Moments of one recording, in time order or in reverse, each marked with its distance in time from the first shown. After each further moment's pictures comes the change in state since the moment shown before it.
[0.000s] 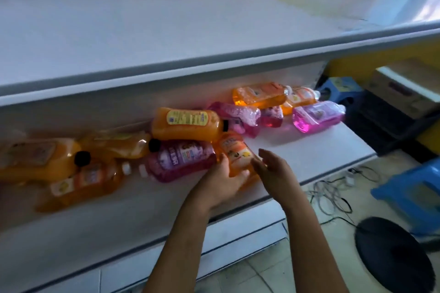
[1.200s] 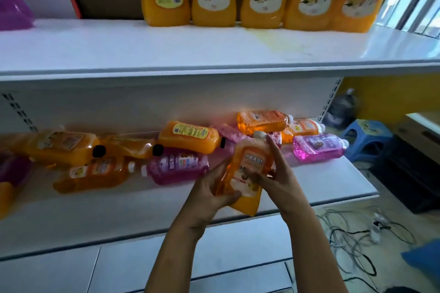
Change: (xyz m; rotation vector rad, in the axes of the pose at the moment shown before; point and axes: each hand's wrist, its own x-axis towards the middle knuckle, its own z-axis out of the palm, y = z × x) left_hand -0.045 0.014 0.034 -0.473 0.204 0.304; right_hand -0.004 0.000 -0.051 0.559 -0.171 -0.345
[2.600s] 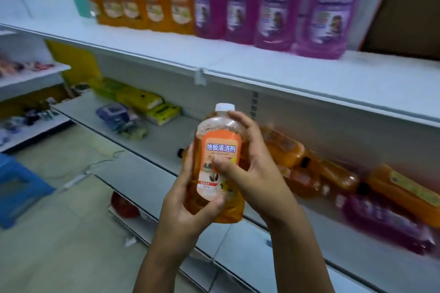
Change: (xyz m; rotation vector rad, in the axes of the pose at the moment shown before) left_hand -0.282 0.048 -0.265 0.012 0.871 0.331; right_hand -0.080 -0.142 0.404 0.250 -0.934 -0.250
